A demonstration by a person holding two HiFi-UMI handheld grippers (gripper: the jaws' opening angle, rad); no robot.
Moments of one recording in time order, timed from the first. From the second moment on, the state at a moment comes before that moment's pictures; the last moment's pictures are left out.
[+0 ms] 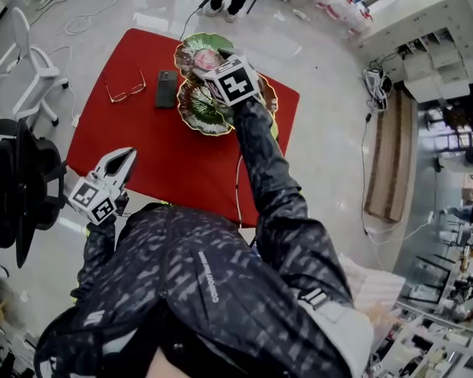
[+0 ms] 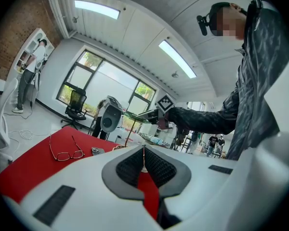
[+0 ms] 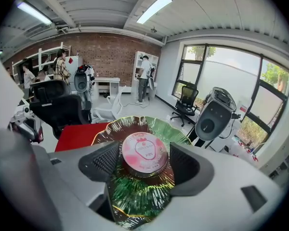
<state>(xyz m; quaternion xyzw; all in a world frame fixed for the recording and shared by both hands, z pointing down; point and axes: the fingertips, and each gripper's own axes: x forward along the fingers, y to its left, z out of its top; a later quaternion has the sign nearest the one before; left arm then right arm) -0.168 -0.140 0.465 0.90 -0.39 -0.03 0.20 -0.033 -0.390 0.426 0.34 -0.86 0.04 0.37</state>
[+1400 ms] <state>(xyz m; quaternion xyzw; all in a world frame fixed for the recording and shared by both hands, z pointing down) 0.006 -0.074 0.409 0.93 -0.34 -0.01 0.16 0.048 -0.147 0.428 0.29 -0.91 0.08 0.27</state>
